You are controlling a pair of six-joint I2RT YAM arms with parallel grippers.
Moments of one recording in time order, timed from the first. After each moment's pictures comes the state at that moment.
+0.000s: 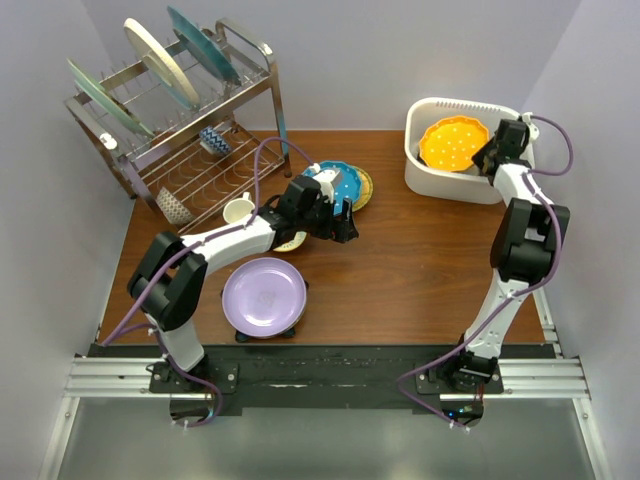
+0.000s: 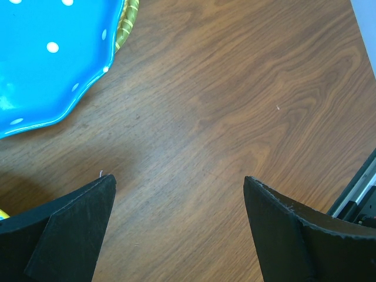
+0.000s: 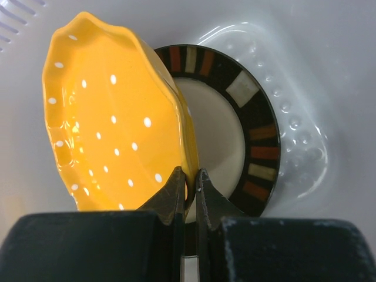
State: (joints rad) left arm -0.68 1.75 1.18 -0.05 0.21 -0.43; right arm -0.22 2.04 1.60 -0.12 0.12 0.56
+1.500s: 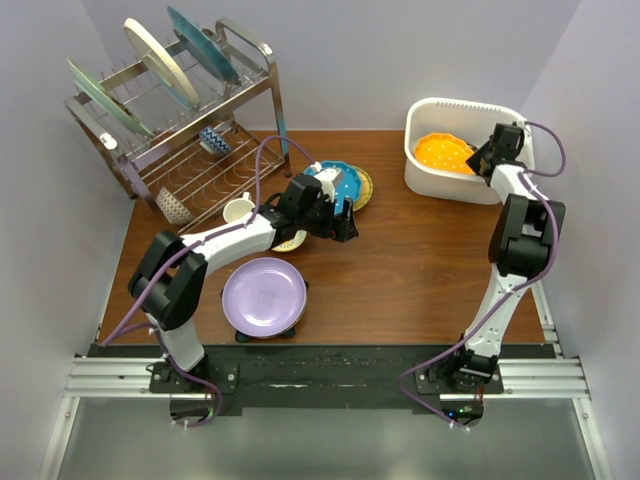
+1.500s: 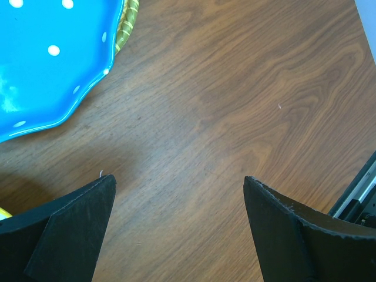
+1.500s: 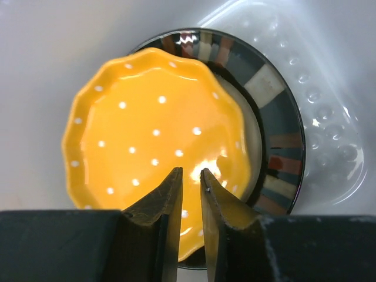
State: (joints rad) left arm -0.68 1.76 1.20 -0.08 0.21 -0.41; right arm -0.23 2.12 1.63 -0.12 0.06 0.60
